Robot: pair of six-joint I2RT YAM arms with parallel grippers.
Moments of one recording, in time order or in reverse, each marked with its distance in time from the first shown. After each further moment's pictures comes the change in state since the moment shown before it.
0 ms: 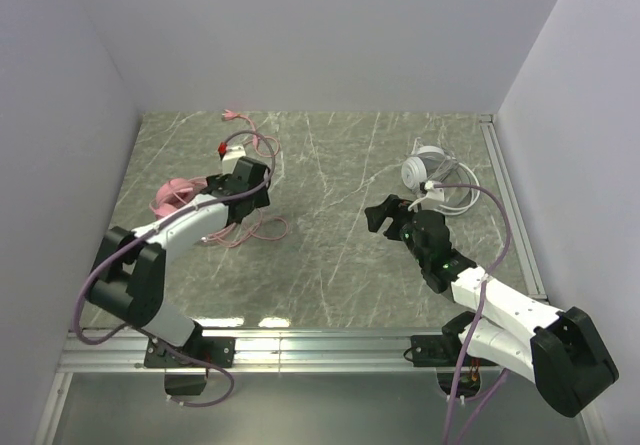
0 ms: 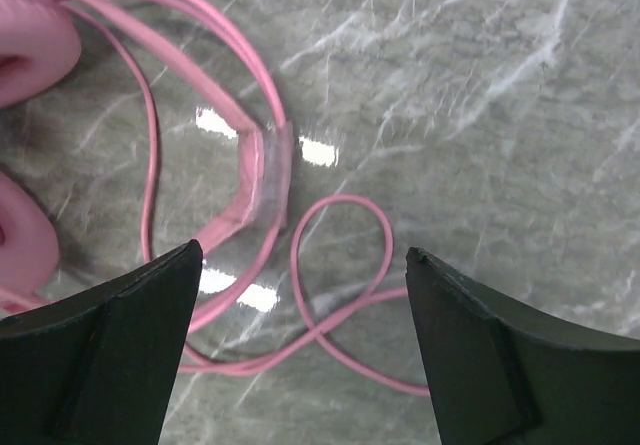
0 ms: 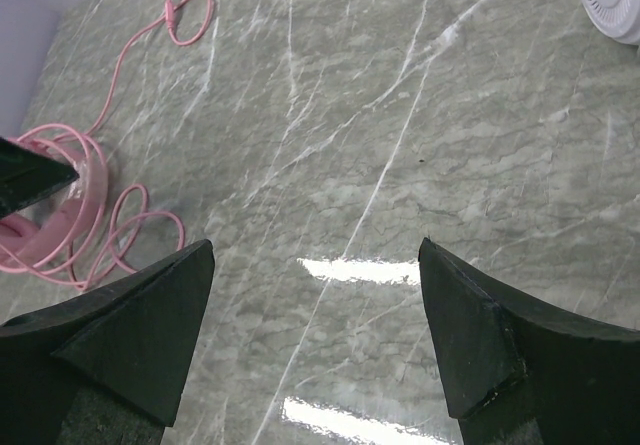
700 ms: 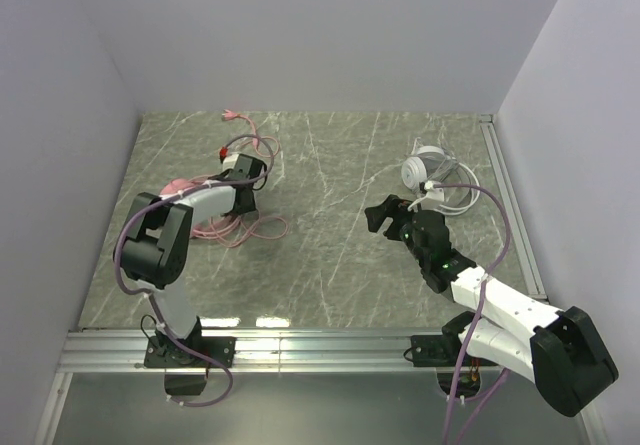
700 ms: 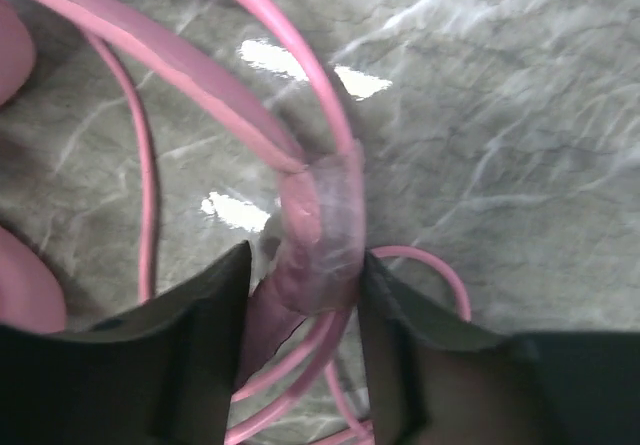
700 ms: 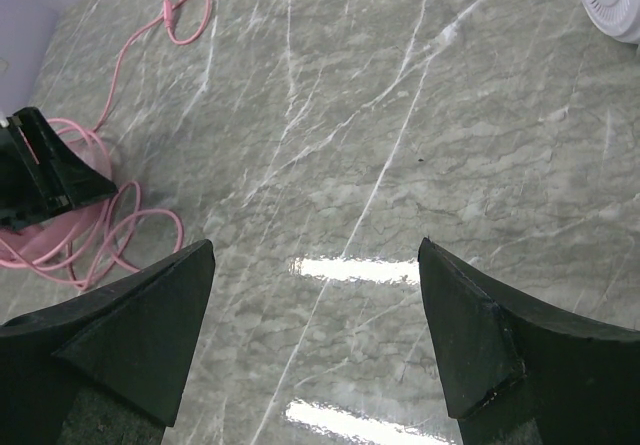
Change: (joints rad) left arm 0.107 0.280 0.094 -0.001 0.043 0.058; right arm 0.000 0.003 0.000 0.000 0.000 0.000
